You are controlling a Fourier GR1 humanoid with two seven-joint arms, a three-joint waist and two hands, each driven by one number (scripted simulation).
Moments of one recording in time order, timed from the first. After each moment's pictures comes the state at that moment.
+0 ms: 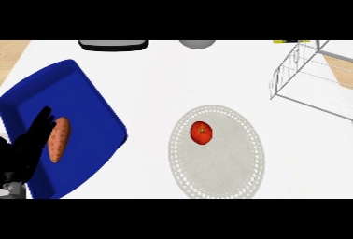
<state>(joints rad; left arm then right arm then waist) 0.02 0.35 0.12 -1.42 0.14 -0.02 0.09 -0.26 -0.89 -0.52 -2.15 -0.07 0.30 0.84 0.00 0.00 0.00</state>
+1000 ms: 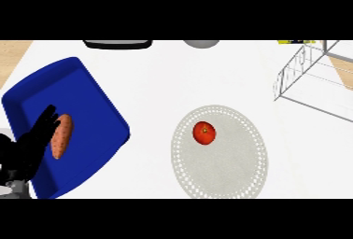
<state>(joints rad) 0.01 0.32 0.13 -1.44 0.11 -0.05 0.12 -0.52 -1.07 -0.33 -1.66 0.24 0.29 0.64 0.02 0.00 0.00</state>
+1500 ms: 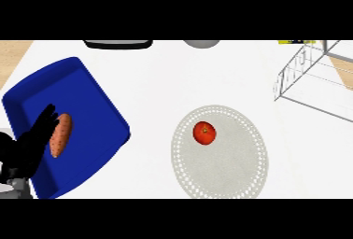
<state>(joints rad) -0.01 0.32 0.15 -1.40 0.09 -0.07 0.09 -0.68 -1.01 -0.25 -1.32 0.37 0.21 0.46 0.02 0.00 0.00</state>
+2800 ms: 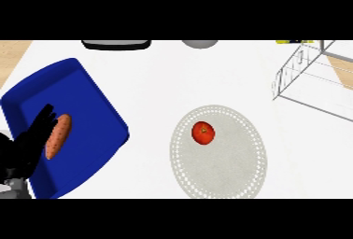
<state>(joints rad) -0.01 0.31 0.19 -1.40 0.07 -0.09 0.09 -0.91 -0.94 -0.38 -0.73 0.40 0.10 0.17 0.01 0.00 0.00</state>
